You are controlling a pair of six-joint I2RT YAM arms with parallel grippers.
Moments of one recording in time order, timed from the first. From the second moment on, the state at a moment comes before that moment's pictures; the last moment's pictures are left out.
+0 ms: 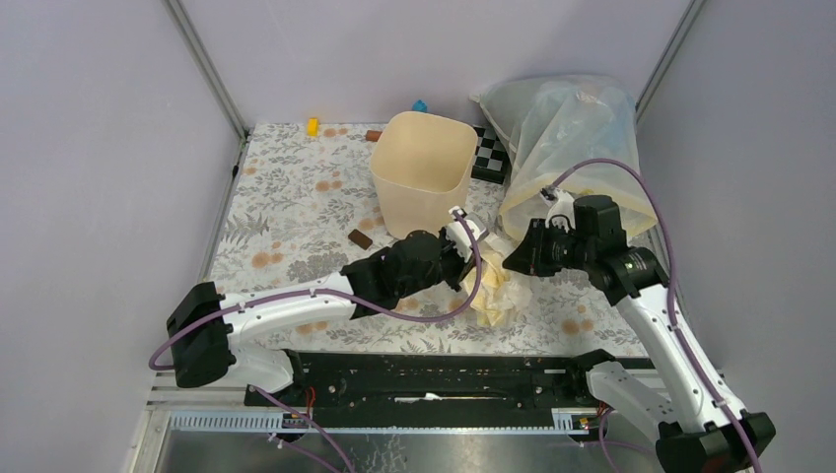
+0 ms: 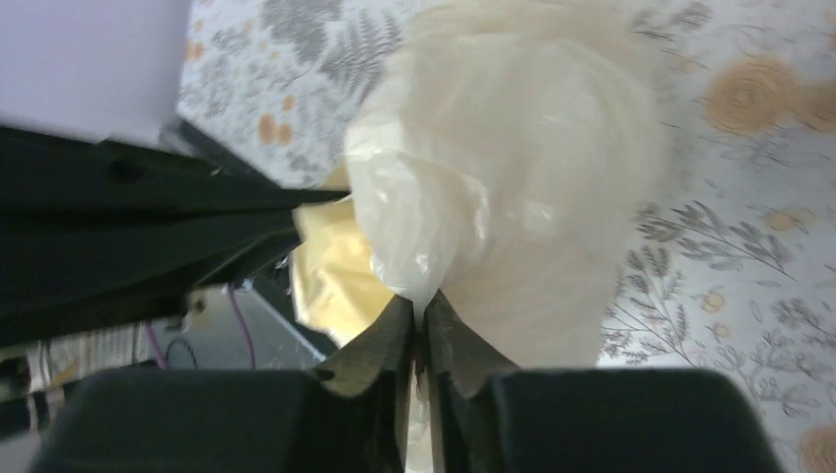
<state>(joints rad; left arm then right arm) -1.13 1.36 0.98 0.10 -0.11 -0.09 0.30 0.87 0.95 -0.77 -0.57 0.40</state>
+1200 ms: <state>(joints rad) -0.91 1.18 0.96 -0.13 0.01 -0.20 0.31 0.86 1.01 -0.76 0.14 0.54</state>
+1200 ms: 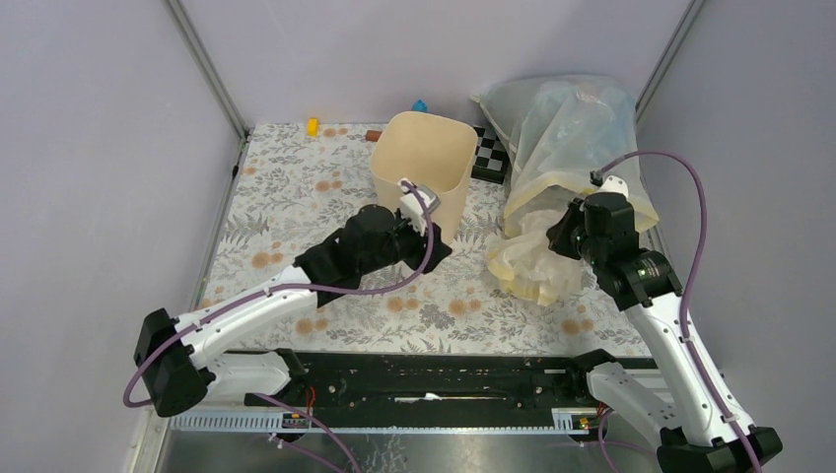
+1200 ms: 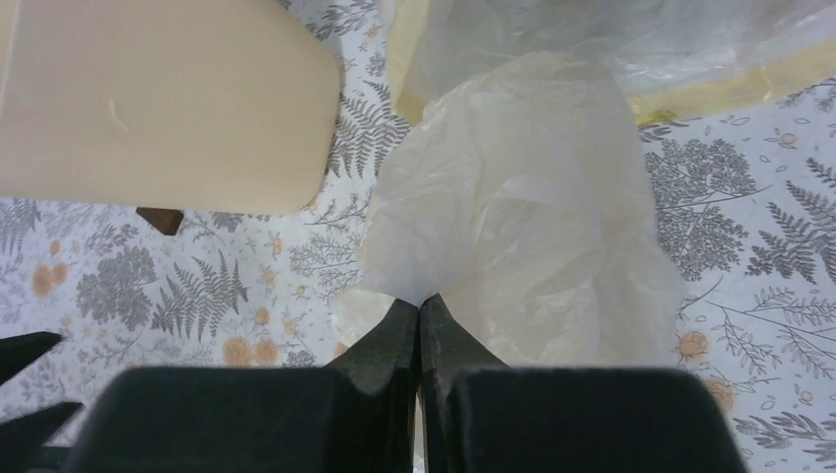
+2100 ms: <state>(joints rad) -0.98 1.24 0.78 0.31 -0.02 -0.48 0.31 0.93 1.04 -0.64 -0.02 0.81</state>
